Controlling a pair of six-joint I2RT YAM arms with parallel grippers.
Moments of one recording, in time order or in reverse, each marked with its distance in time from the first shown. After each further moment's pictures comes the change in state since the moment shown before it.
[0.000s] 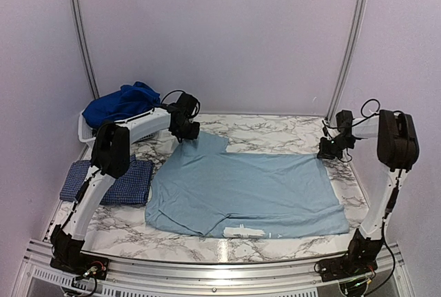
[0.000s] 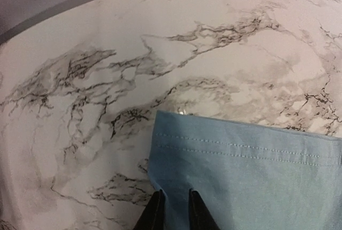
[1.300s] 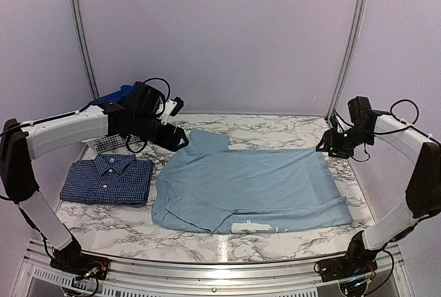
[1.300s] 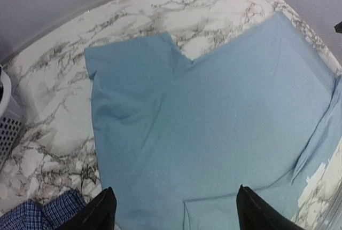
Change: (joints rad) left arm -0.108 -0.989 -0.991 0.183 0.255 0.149; right arm 0.087 -0.520 -0.136 -0.281 -0.056 0.119
